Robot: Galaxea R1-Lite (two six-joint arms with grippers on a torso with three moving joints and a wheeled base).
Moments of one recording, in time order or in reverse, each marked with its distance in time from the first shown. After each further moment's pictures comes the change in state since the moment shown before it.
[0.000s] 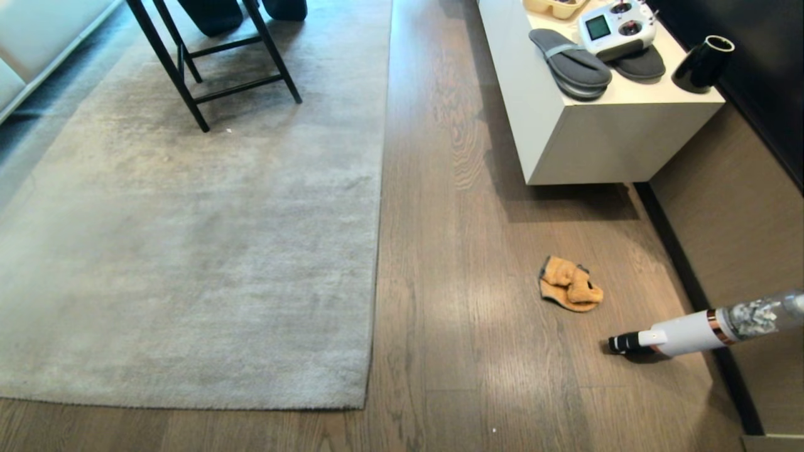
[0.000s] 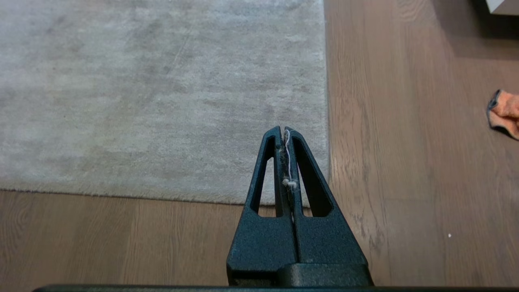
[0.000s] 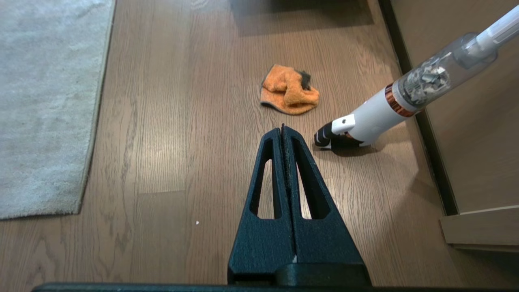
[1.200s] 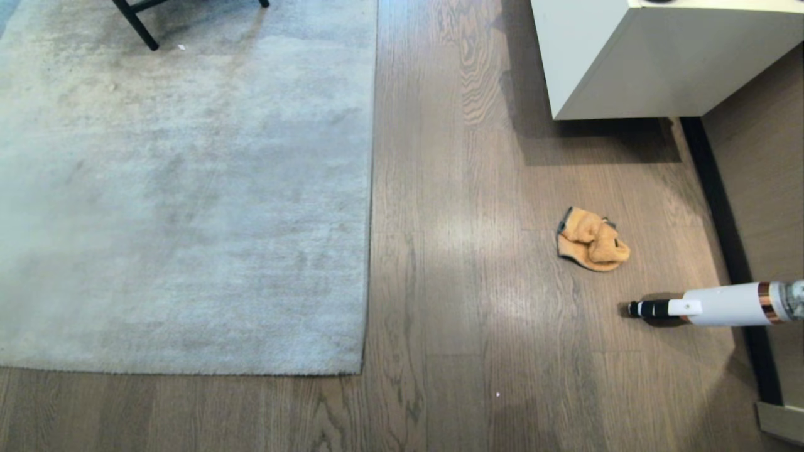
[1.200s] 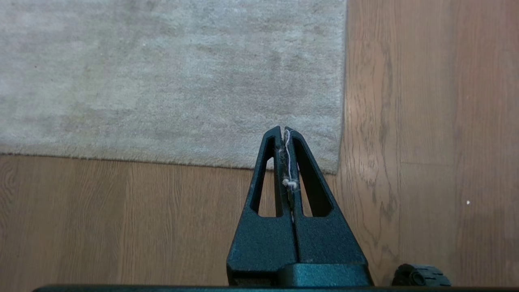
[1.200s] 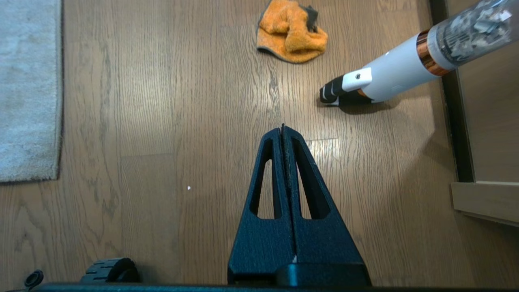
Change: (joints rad) left arm 0.000 0.000 0.000 0.000 0.000 -0.001; right arm 0.000 0.000 0.000 0.000 0.000 0.000
